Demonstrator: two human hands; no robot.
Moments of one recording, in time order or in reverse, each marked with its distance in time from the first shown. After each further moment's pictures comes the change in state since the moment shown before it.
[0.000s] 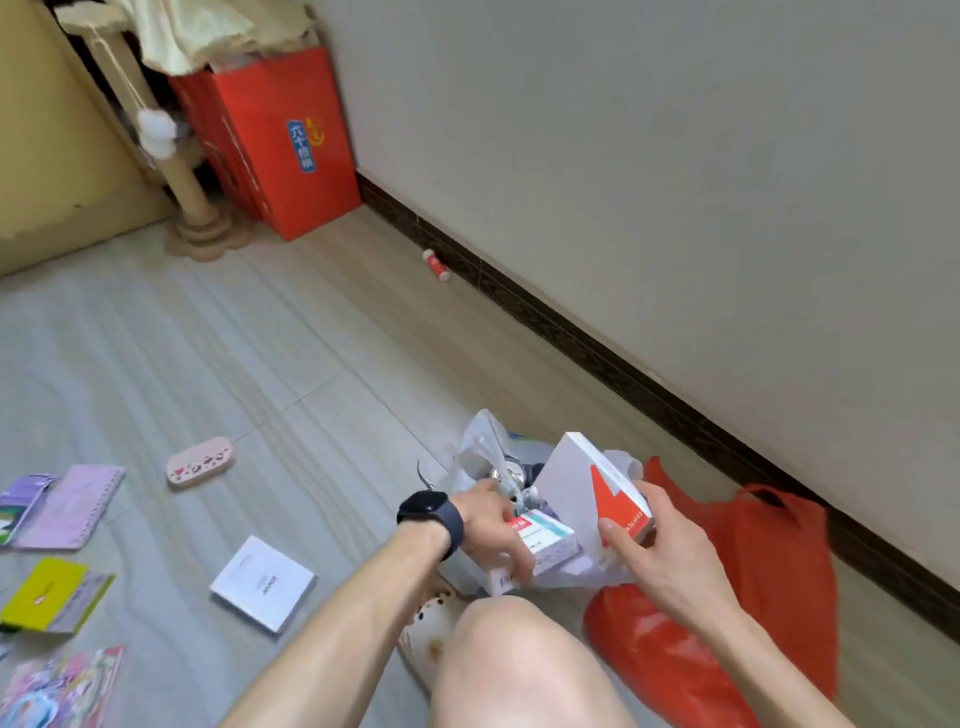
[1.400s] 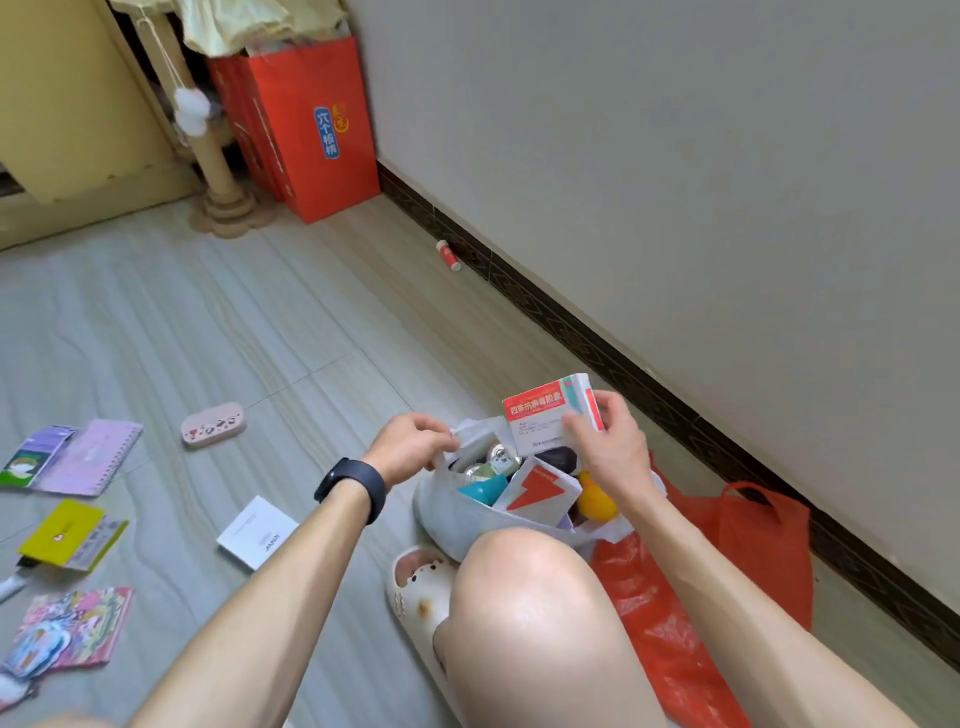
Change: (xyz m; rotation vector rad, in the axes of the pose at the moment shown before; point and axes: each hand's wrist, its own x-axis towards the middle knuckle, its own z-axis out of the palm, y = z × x) left_hand -0.034 -0.051 -0.010 -0.871 0.568 -0.126; right_hand 0.056 -0.057 0.008 0.432 0.130 -0.018
